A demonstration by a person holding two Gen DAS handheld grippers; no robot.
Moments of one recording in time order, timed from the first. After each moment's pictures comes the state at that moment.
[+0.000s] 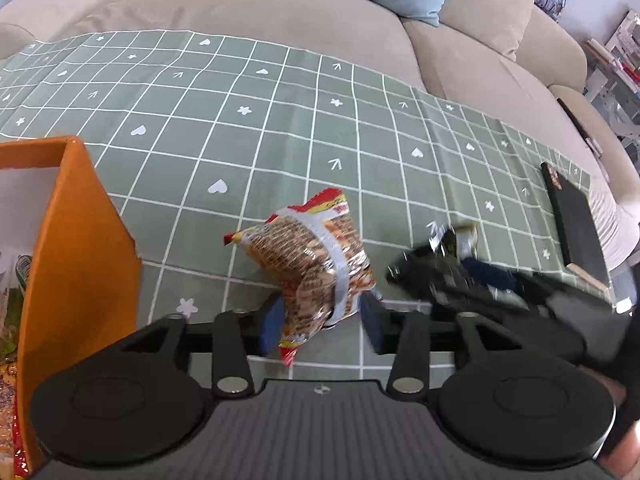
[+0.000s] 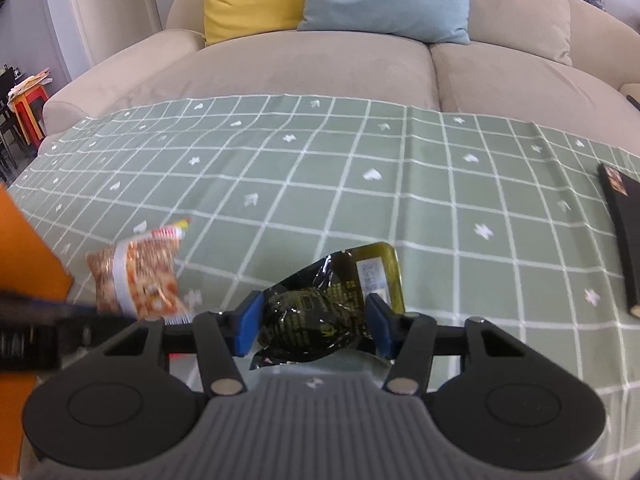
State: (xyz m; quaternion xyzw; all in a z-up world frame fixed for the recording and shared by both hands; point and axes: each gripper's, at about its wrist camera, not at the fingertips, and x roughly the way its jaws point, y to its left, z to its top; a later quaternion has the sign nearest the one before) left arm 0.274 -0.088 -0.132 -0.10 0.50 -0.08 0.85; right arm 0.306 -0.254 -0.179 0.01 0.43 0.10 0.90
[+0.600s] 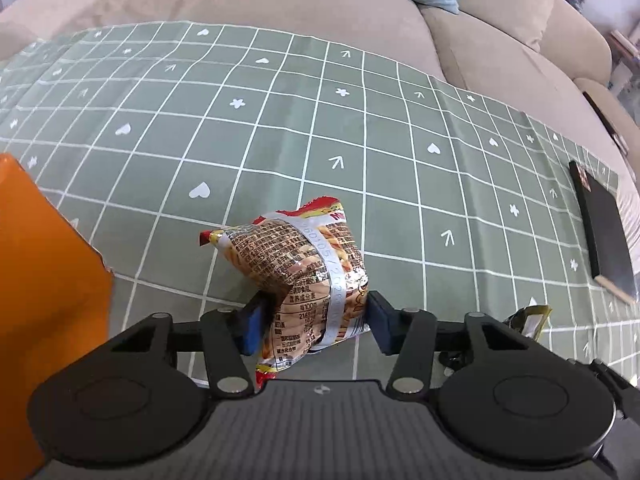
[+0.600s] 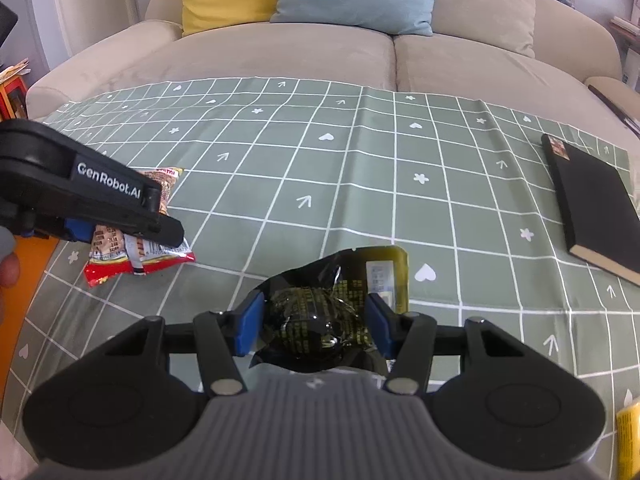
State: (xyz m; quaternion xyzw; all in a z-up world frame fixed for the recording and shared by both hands) left arm 0.297 -0.112 -0.150 -0.07 0.52 -0.04 0.85; right arm 0.249 -0.269 -0.176 -0.01 0.44 0.06 0.90
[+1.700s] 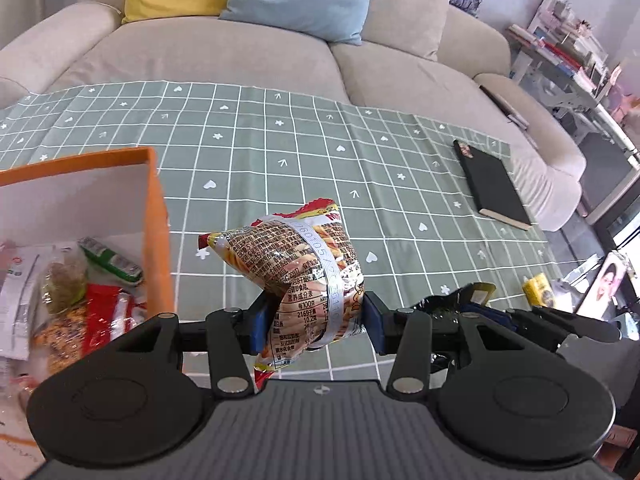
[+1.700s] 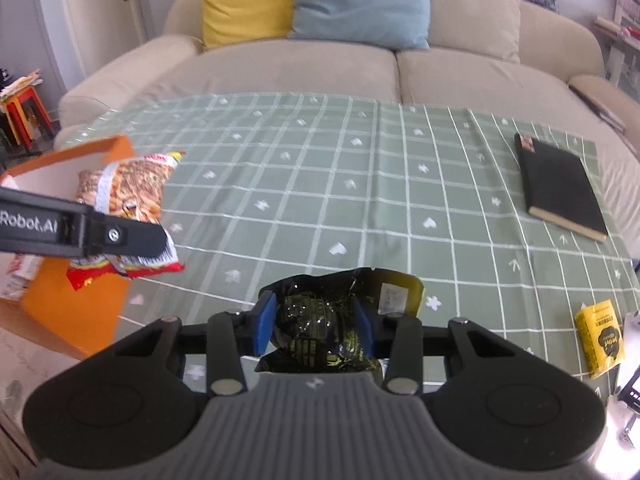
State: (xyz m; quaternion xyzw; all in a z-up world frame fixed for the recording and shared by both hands) left arm 0.159 -0.068 -0.051 -0.06 0.46 -0.16 0.87; right arm 0.137 -0.234 -0.091 0.01 0.43 0.06 0.90
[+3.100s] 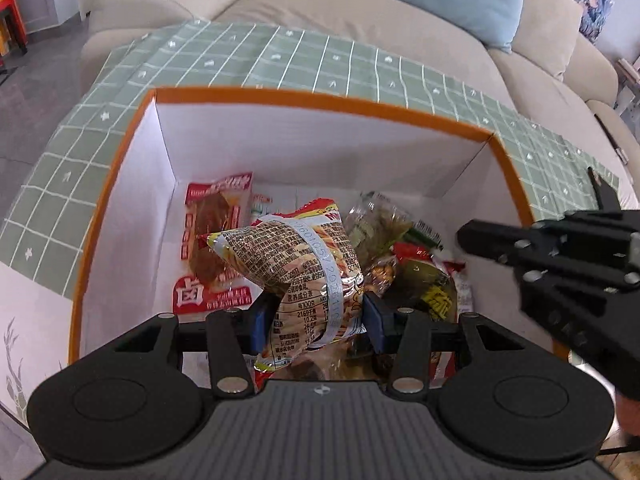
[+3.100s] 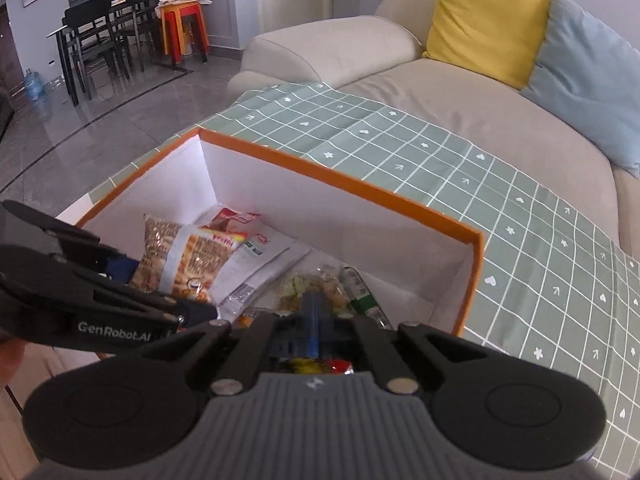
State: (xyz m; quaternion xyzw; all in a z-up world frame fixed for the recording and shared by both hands) left arm 0.164 0.157 -0.078 -0.09 0.52 -0.03 0.85; right arm 0.194 0.030 -0.064 -0.12 0.42 0.28 0.86
